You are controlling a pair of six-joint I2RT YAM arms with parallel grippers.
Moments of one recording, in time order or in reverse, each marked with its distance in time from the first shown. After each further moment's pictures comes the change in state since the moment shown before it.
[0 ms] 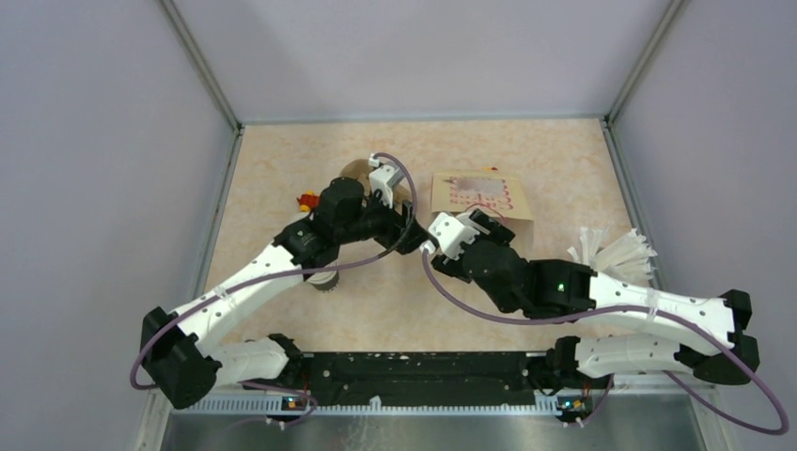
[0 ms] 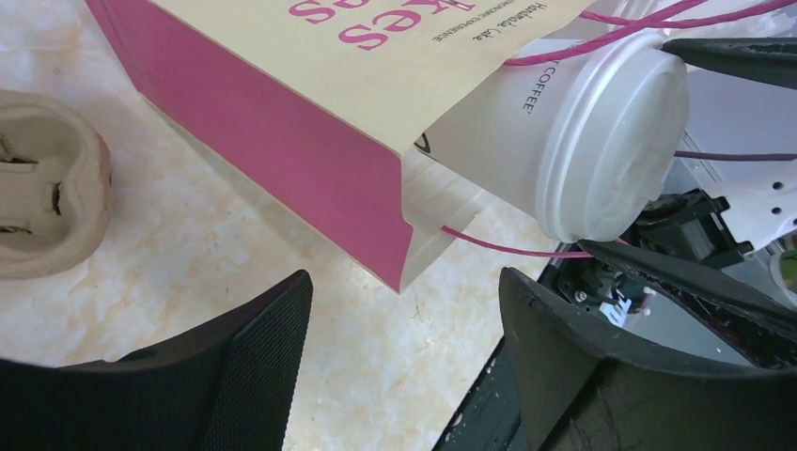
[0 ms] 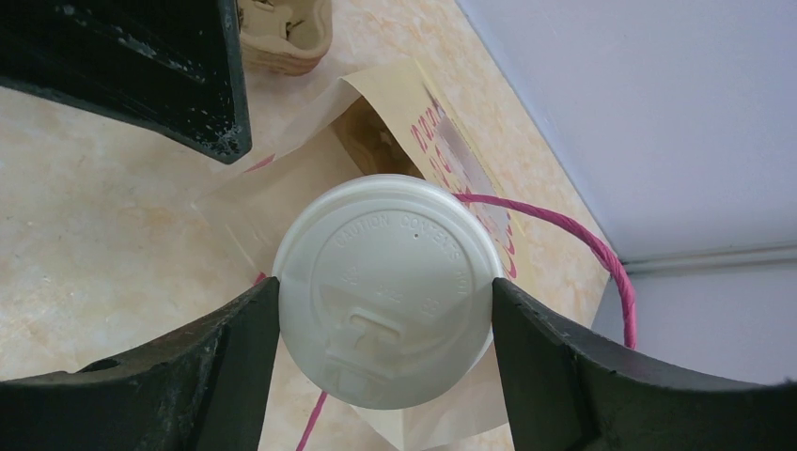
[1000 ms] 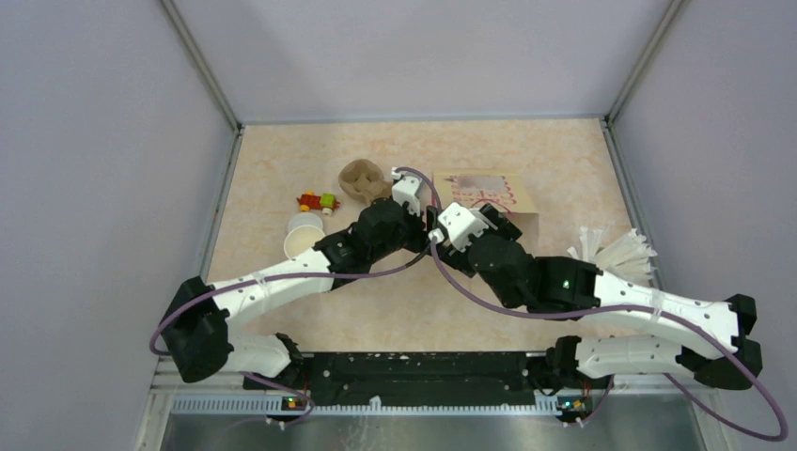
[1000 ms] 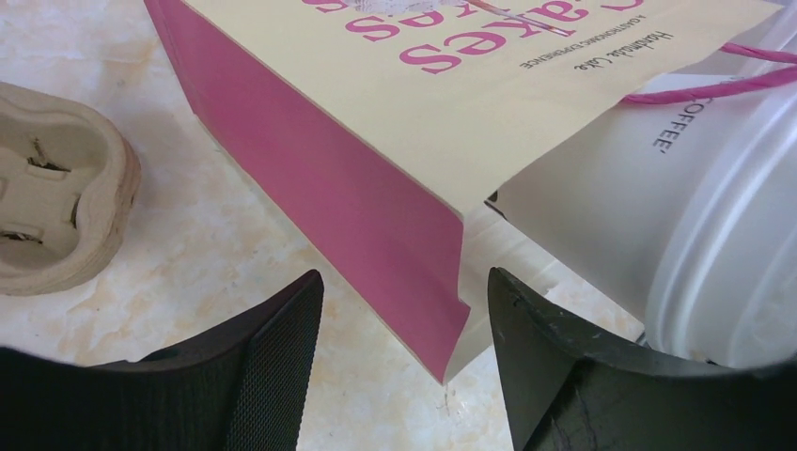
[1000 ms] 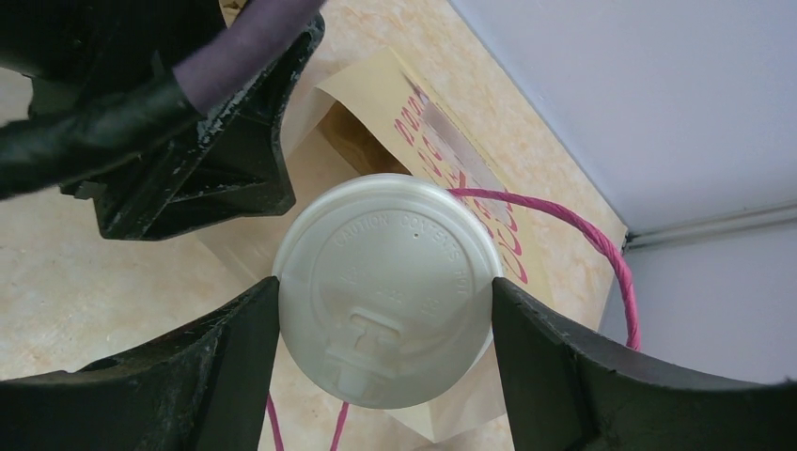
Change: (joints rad) left arm -0.195 0.145 -0.066 0.245 -0.423 -0.086; right arm -0.047 -0.019 0.000 0.003 0.015 0.058
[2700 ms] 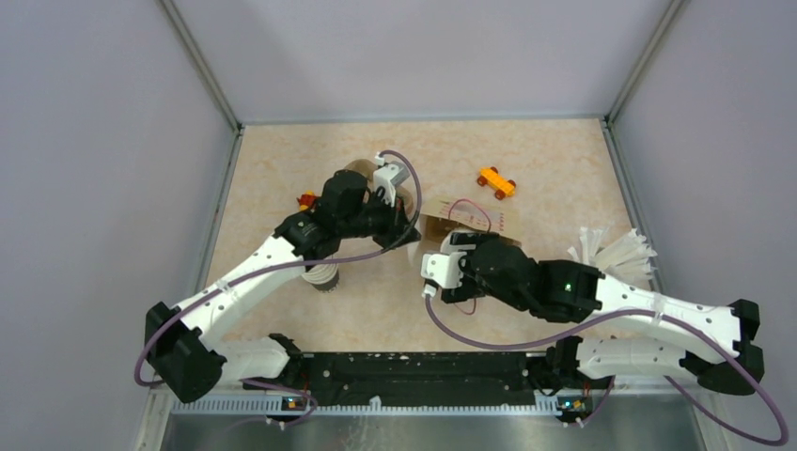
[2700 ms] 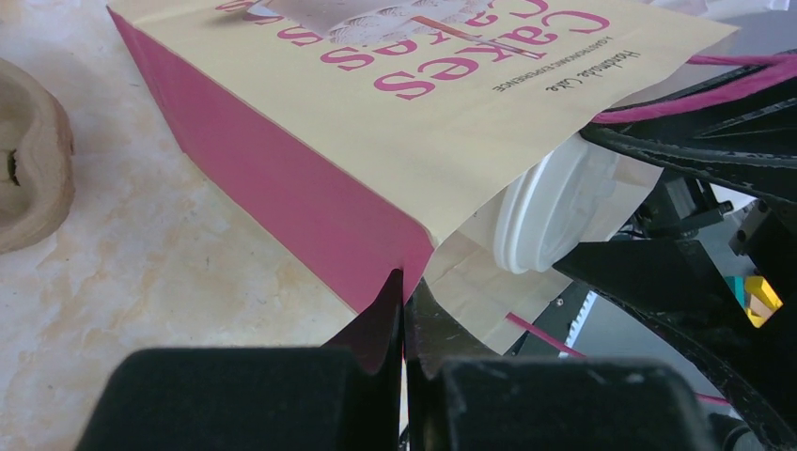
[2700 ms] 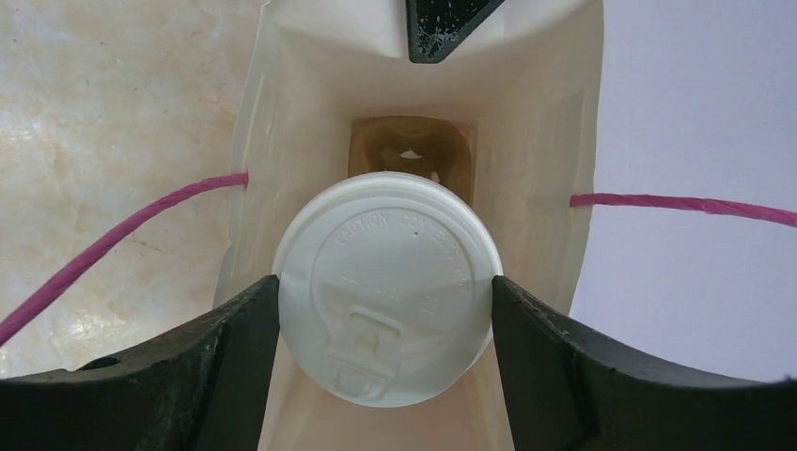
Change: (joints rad) left arm 0.206 -0.091 0.138 -0.357 0.484 0.099; right arm -0.025 -0.040 -0.063 -0.066 -0.412 -0.439
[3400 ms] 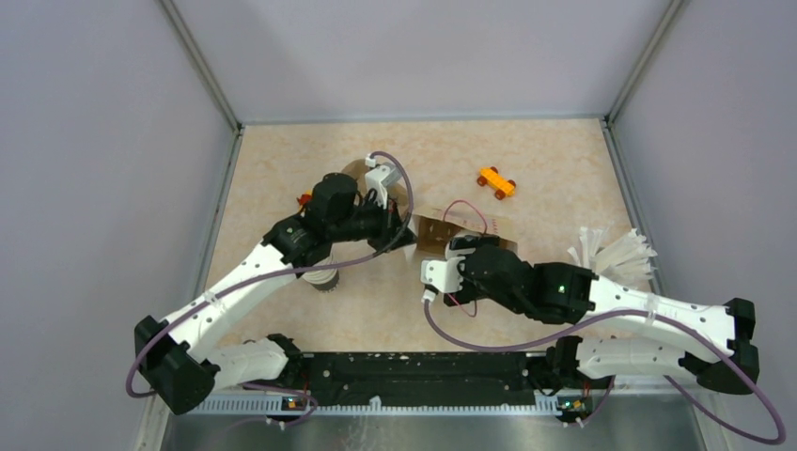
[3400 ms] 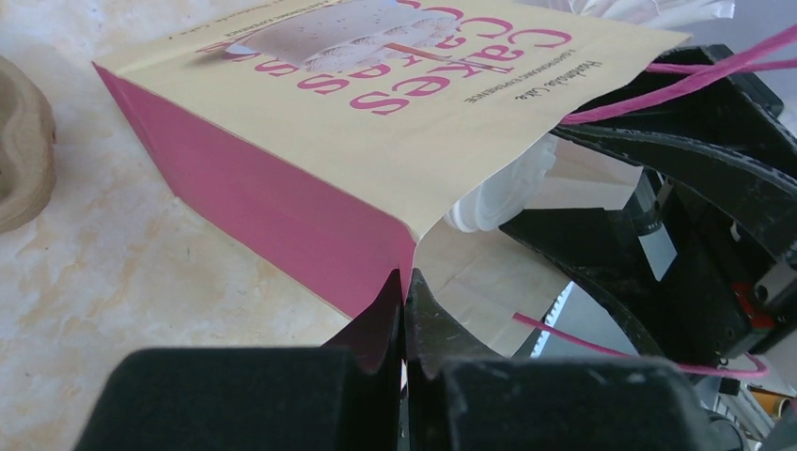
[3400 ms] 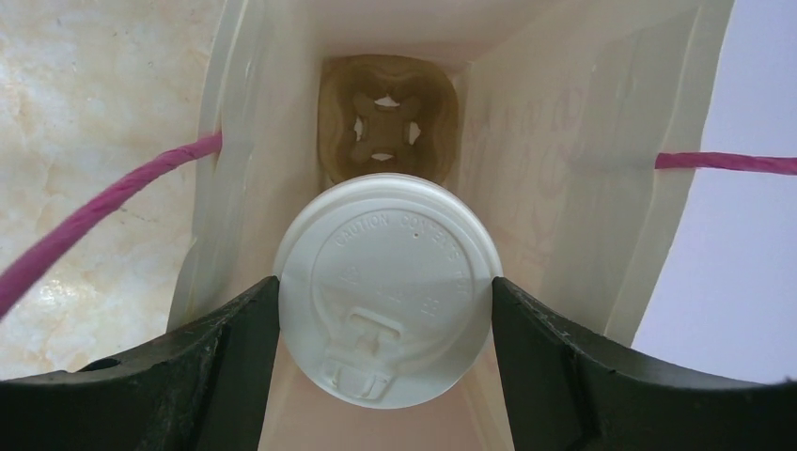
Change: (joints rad) left arm 0.006 -0.064 -0.006 -0.031 0.025 -0.032; right arm 0.000 0.011 -0.042 -0.006 0.032 -0.041
